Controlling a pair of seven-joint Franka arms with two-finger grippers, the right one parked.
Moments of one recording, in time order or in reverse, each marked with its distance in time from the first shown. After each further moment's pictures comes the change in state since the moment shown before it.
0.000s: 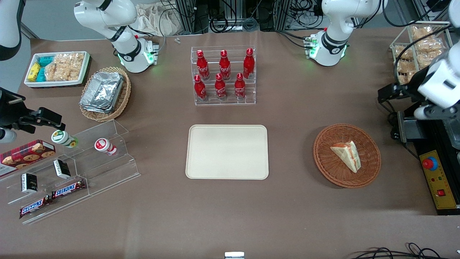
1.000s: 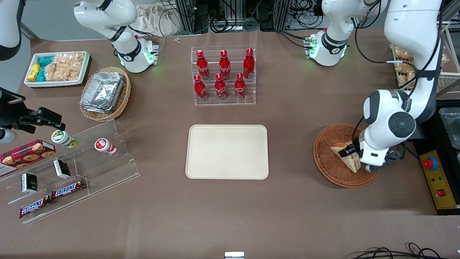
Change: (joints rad) arm 0.001 0.294 0.001 -0.443 0.110 0.799 -0.486
